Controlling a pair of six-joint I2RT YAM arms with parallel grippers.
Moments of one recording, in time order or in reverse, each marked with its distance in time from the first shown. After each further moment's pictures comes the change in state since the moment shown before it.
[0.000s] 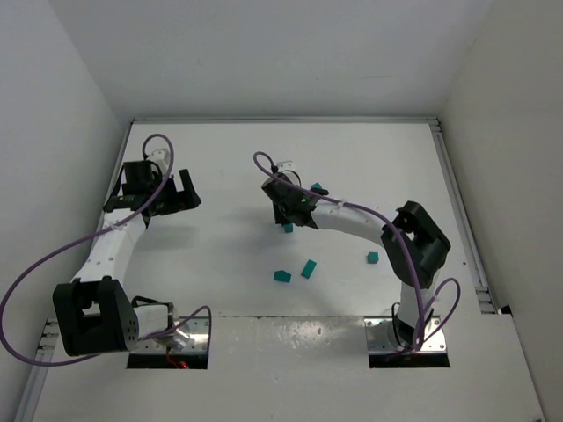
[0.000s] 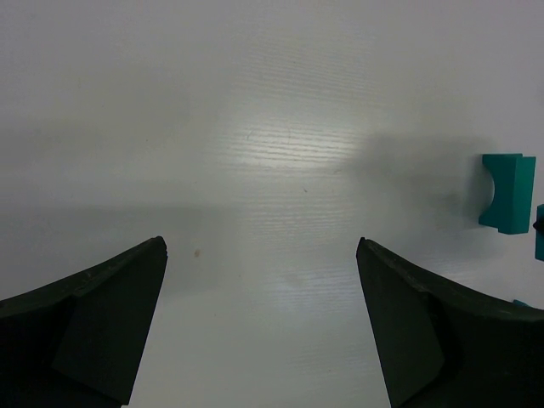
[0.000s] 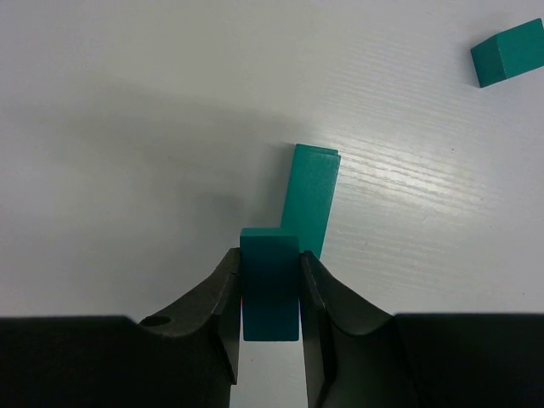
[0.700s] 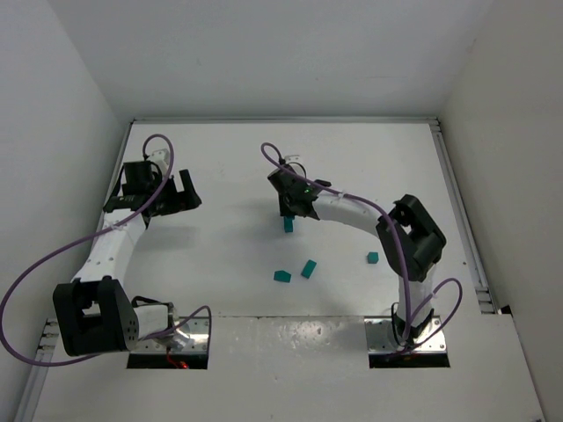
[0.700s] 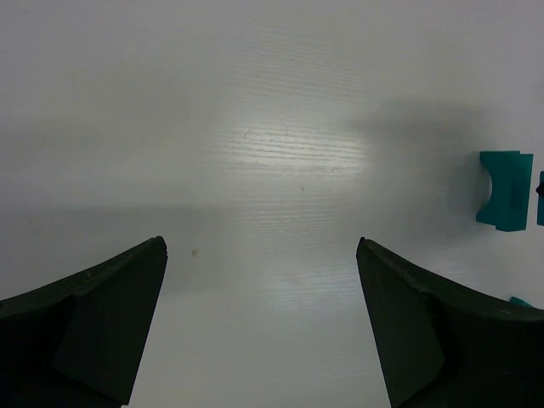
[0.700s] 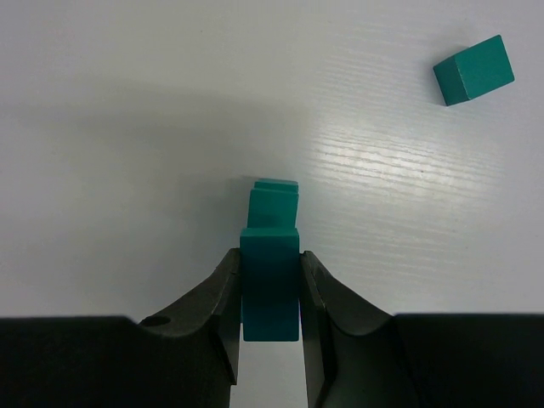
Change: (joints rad) left arm 0.005 0.000 -0.003 0.000 0.010 0.000; right arm -0.072 0.050 0.038 -0.007 -0.015 0.006
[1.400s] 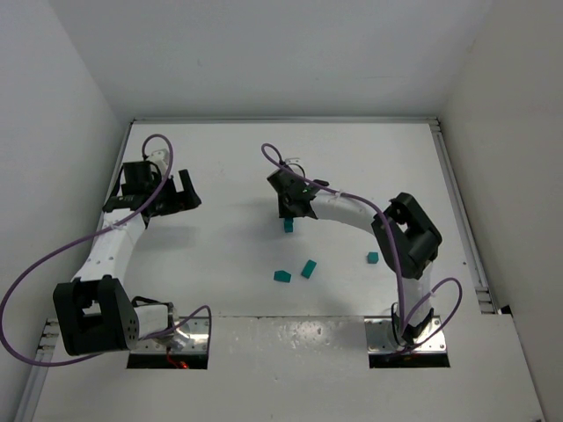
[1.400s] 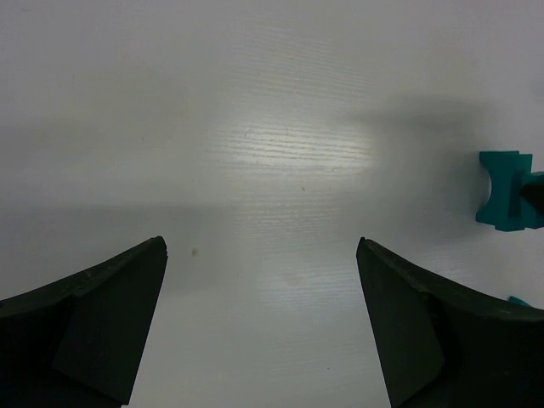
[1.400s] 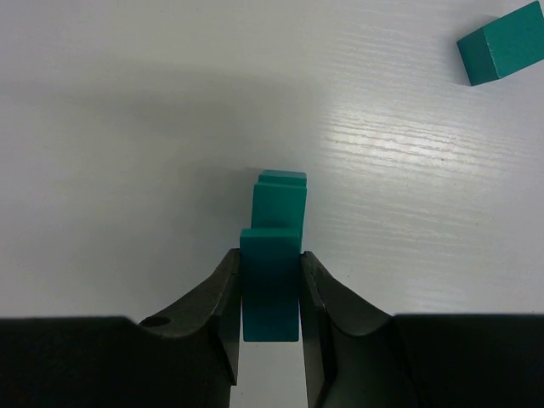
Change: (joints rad) left arm 0.008 0.004 0.000 0.000 0.008 0.000; right arm -0.012 0.034 0.015 -0.014 -0.039 0.036
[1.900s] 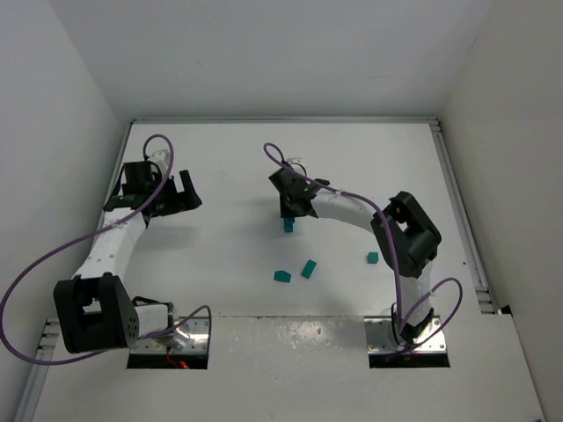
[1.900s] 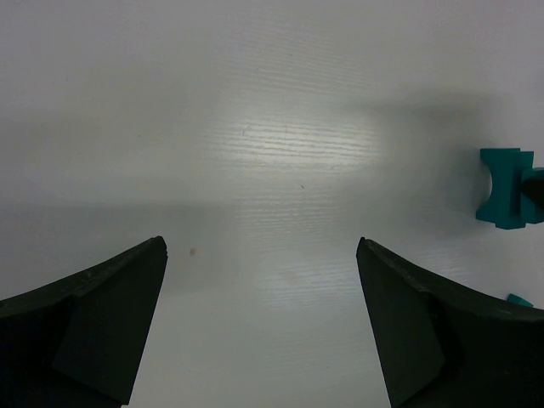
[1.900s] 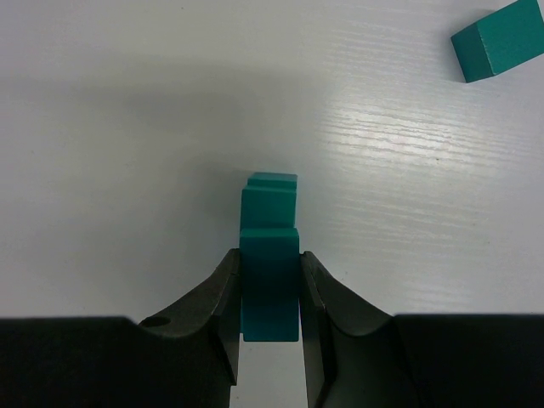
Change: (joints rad) left arm 0.000 0.012 0.000 0.000 0.008 0.000; right arm -0.012 0.010 0.000 -0.007 -0.009 0.011
